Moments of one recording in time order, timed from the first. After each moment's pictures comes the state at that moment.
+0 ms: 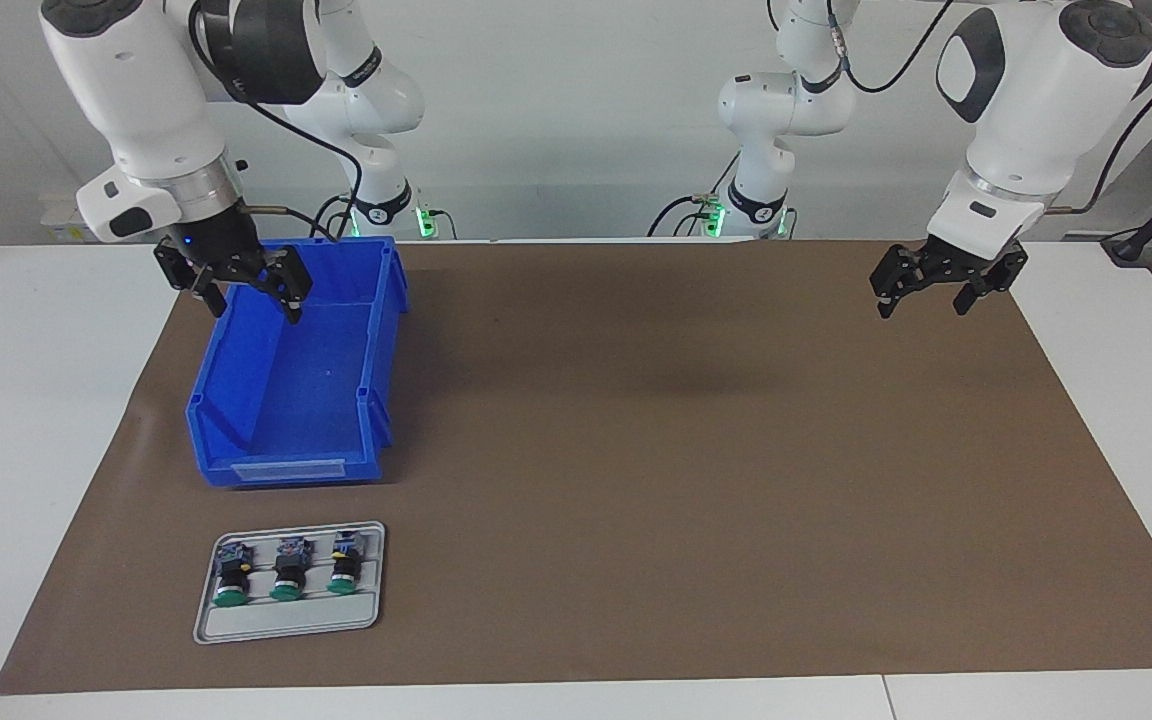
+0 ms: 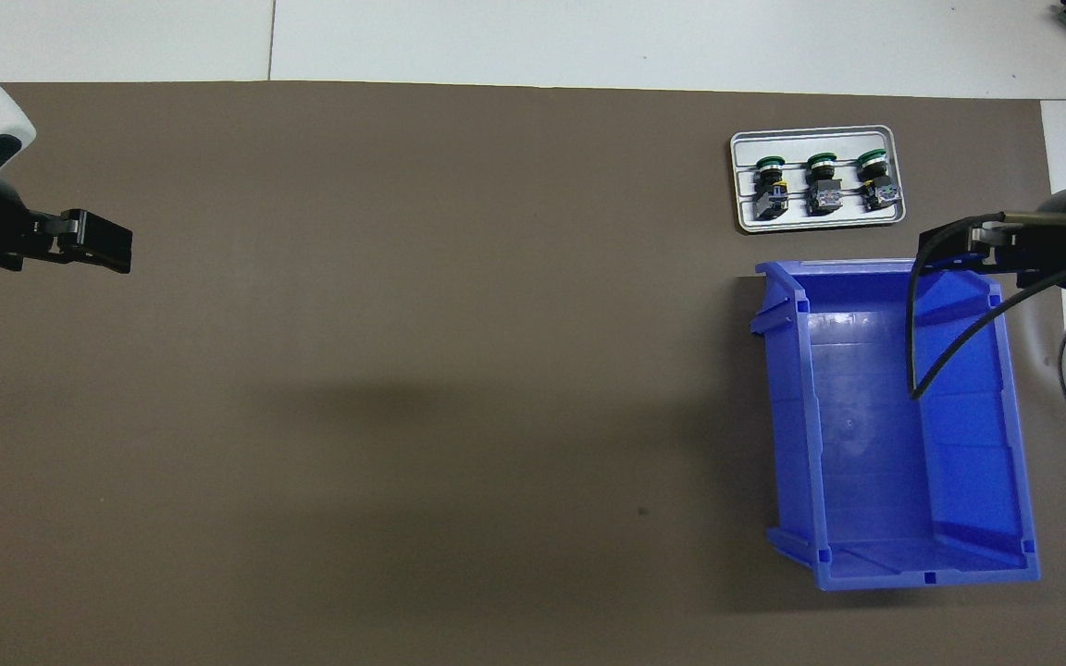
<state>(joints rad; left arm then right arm) -0.14 0.09 0.04 -1.51 0.04 1.62 -0.03 -0.03 0.10 0.06 -1.56 -0.03 1.73 0.18</state>
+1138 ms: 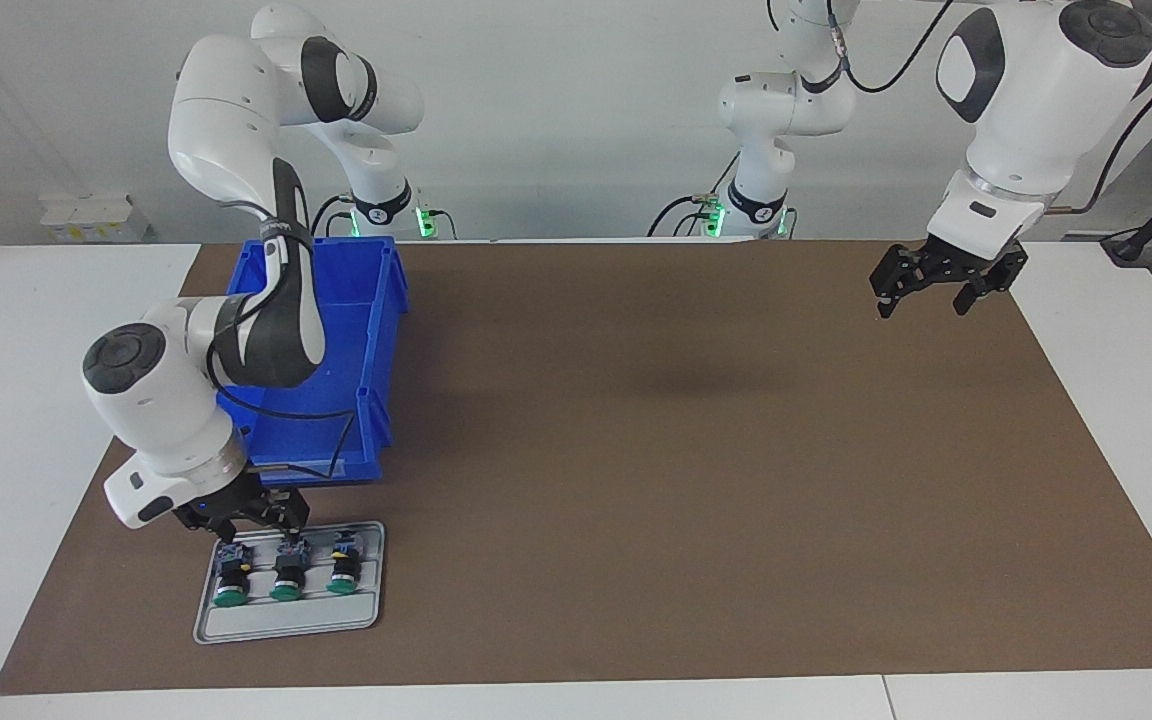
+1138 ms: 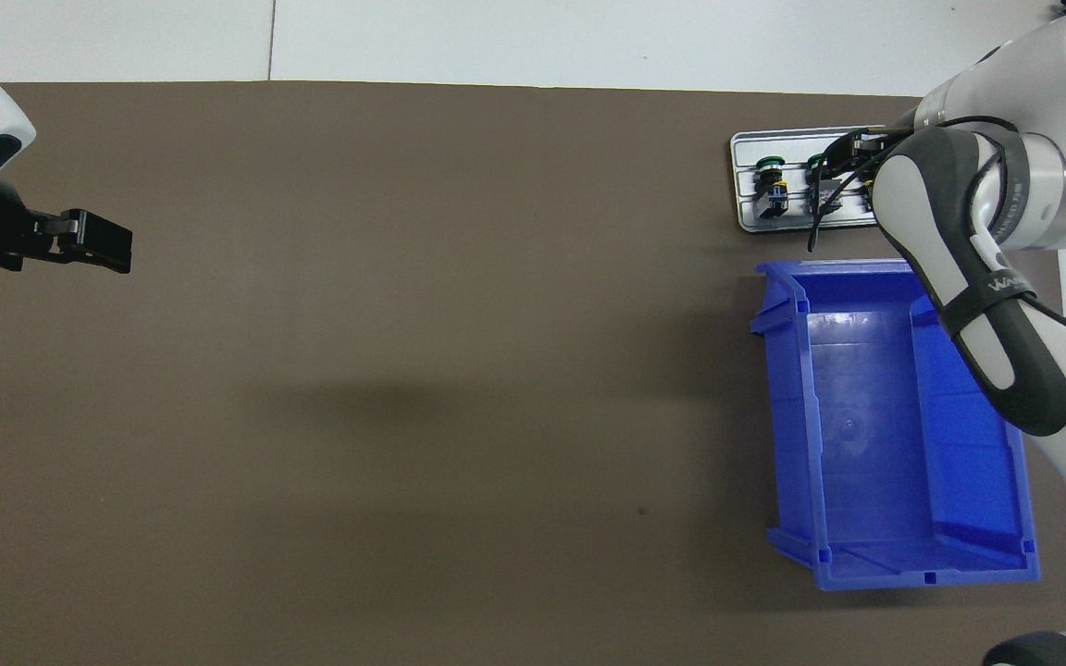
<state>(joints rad) -0.14 0.09 0.04 -1.51 0.04 1.62 -0.03 -0.08 0.69 0.05 -1.28 -0.04 2.11 0.01</state>
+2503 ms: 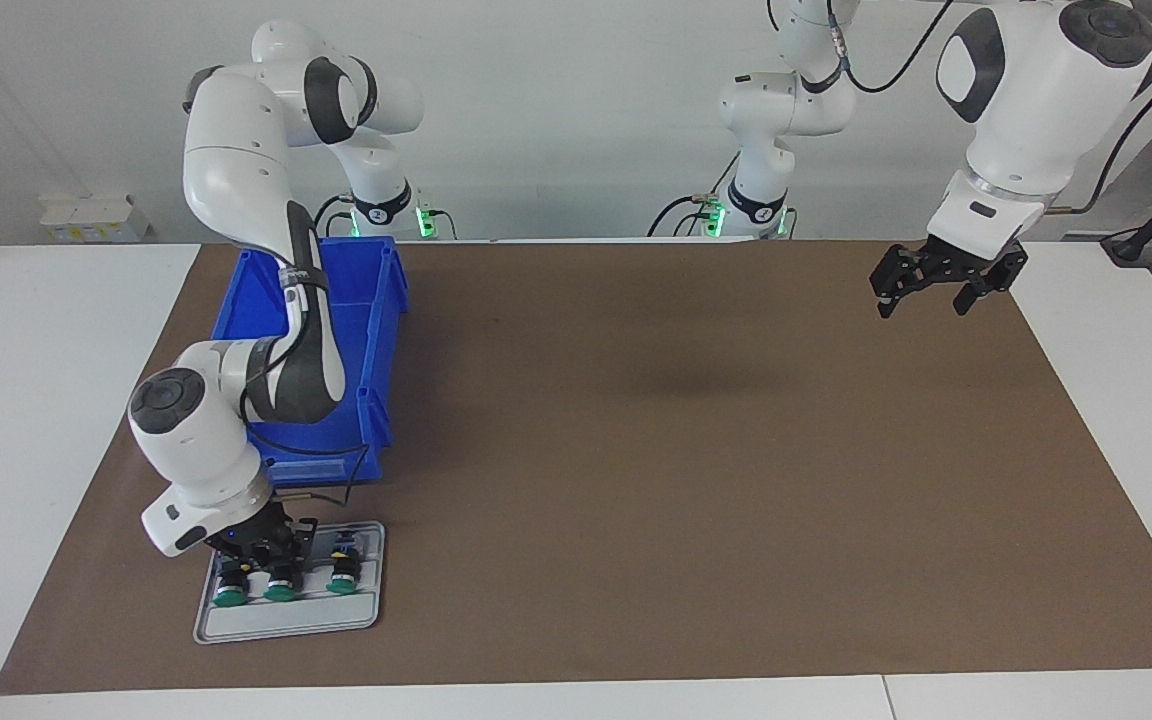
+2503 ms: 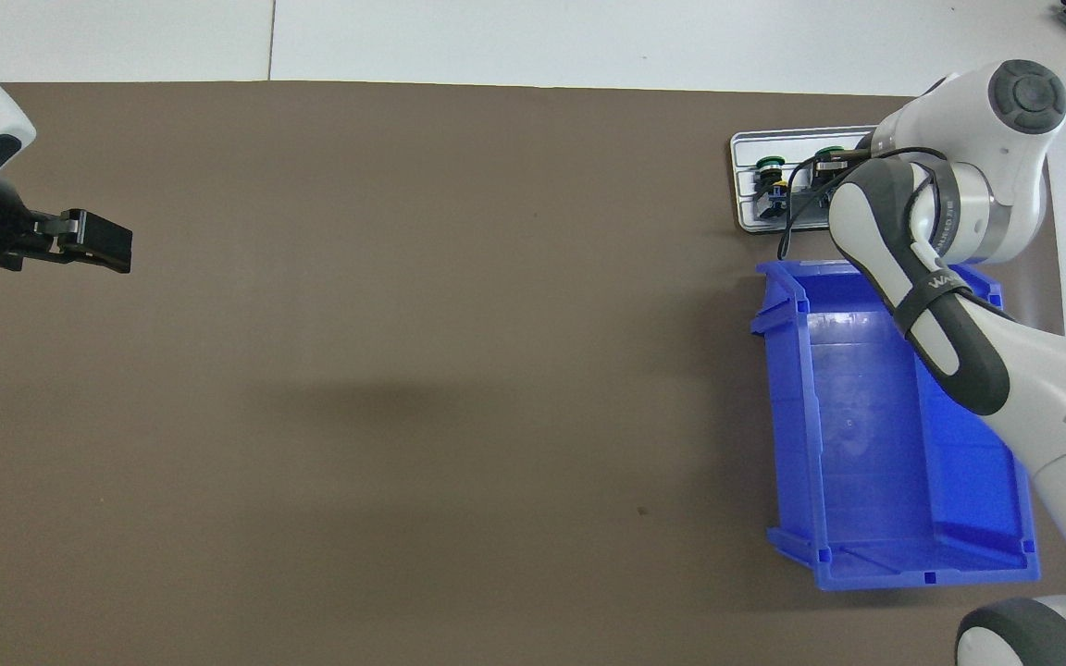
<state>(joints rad) -0.14 0.09 0.04 -1.51 0.04 1.62 -0.03 -0.07 0.73 0.06 -1.31 -0.05 2.21 0.04</state>
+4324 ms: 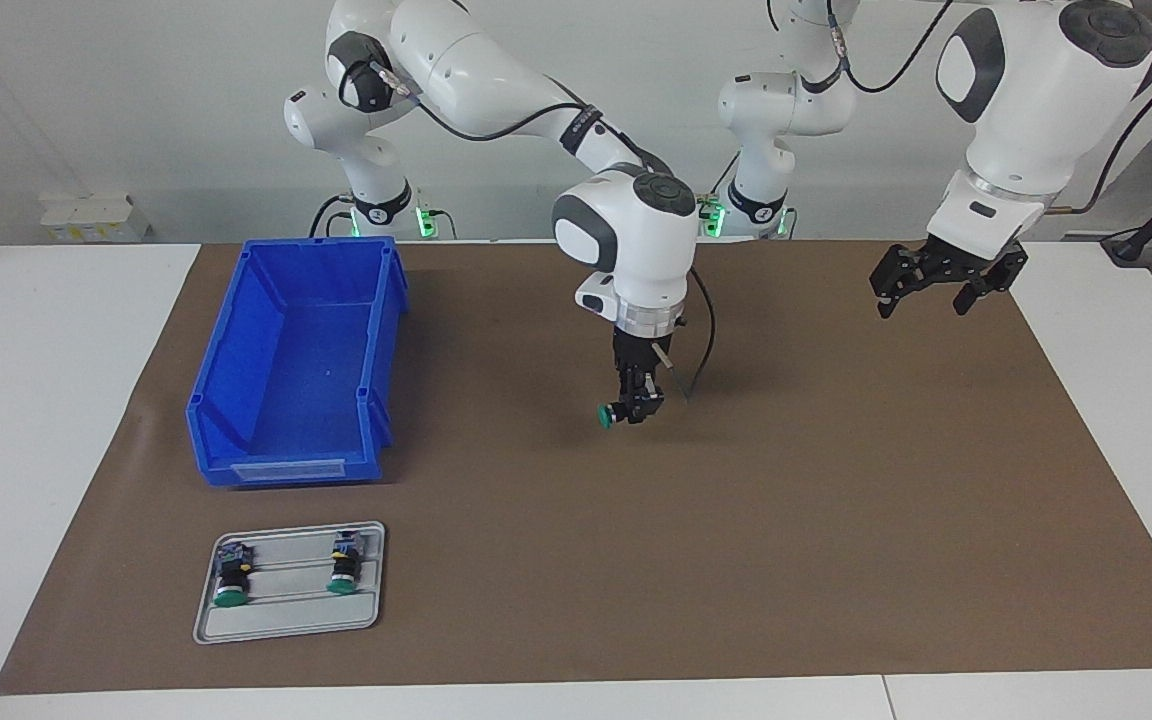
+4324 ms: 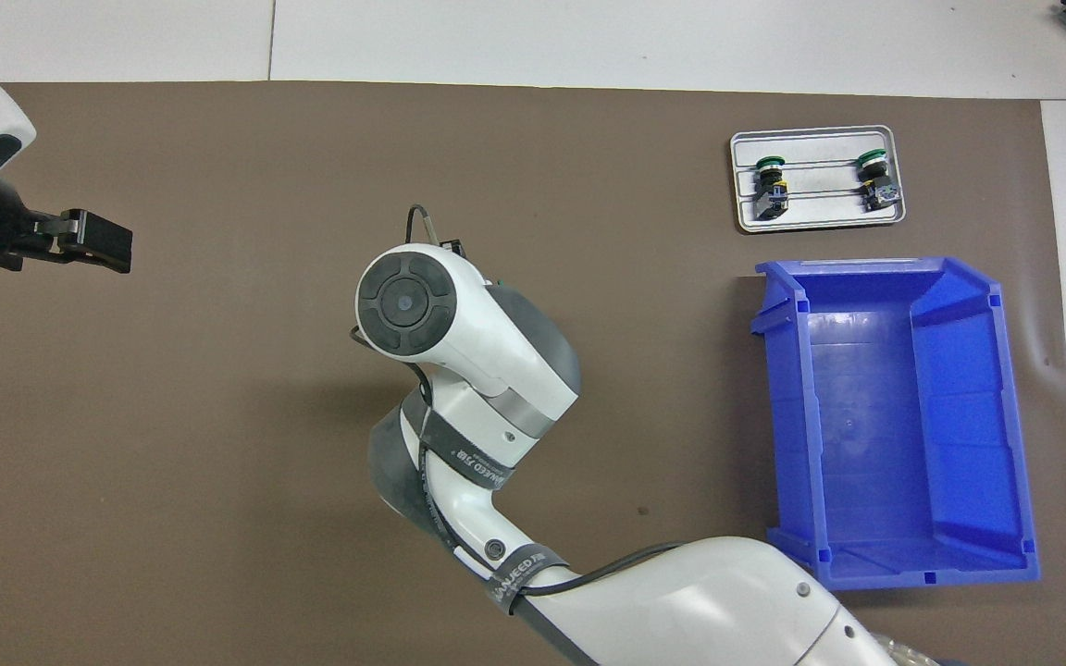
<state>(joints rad) -0.14 0.09 0.04 -1.51 0.04 1.62 -0.03 0.68 0.66 0.06 -1.25 -0.22 2.03 2.25</state>
